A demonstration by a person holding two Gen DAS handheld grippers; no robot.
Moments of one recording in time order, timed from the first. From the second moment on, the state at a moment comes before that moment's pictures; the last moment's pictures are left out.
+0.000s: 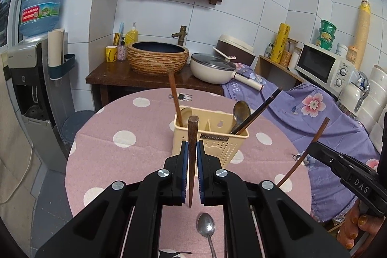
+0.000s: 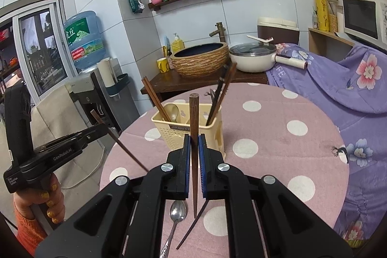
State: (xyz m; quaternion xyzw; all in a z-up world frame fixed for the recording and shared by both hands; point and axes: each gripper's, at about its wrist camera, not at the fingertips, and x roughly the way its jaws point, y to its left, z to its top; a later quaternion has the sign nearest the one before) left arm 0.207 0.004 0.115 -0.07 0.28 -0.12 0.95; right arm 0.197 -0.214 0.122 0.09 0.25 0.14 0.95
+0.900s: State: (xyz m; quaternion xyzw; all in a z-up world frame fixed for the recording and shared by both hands) left arm 0.304 -0.027 0.226 -0.05 0.20 -0.10 0.97; right arm 0.300 -0.172 0.240 0.03 0.17 0.10 0.98
